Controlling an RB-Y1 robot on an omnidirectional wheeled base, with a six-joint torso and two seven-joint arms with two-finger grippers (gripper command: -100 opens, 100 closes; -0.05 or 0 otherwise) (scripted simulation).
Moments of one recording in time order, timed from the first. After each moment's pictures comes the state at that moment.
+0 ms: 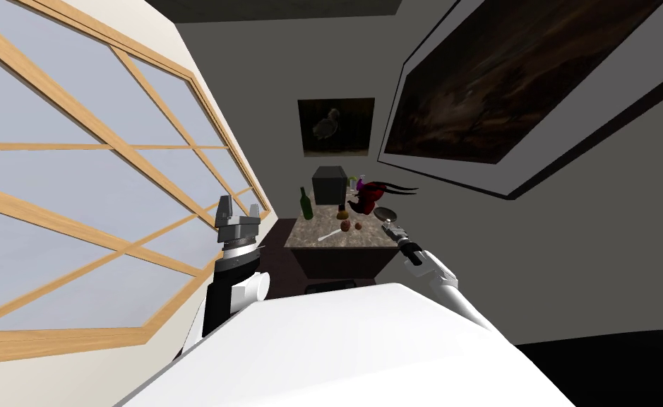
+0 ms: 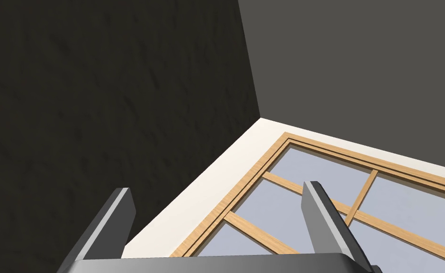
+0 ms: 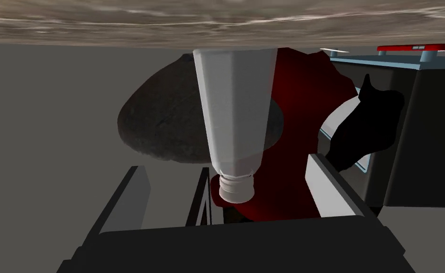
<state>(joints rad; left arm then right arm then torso) 0.49 -0.01 0.01 -2.40 -0.04 -0.37 0.05 0.21 -0.52 -0.13 -1.43 0.52 -0.09 0.56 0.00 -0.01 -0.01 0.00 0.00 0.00</state>
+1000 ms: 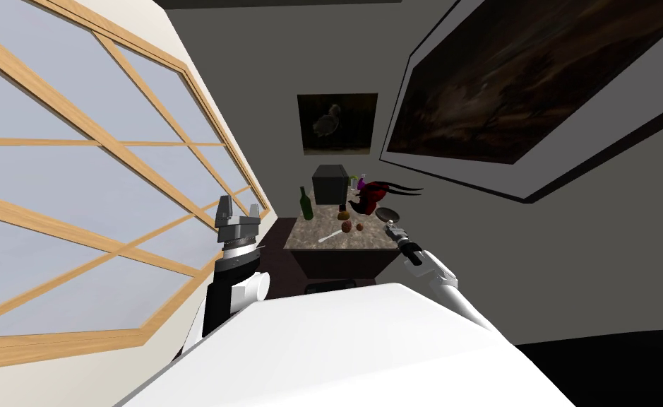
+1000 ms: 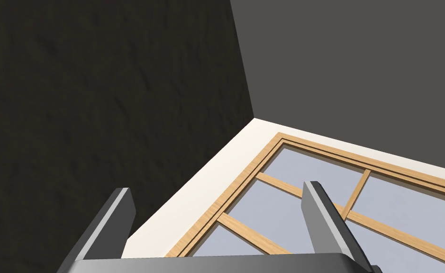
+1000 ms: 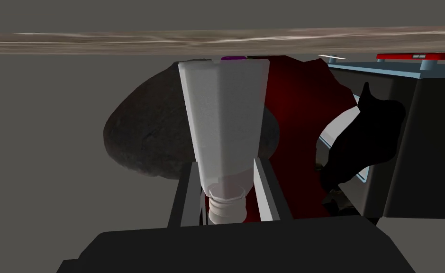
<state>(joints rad) 0.49 -0.01 0.01 -2.40 -0.04 -0.37 0.05 0.21 -0.52 -0.13 -1.43 0.52 -0.09 0.56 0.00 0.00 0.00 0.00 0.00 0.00</state>
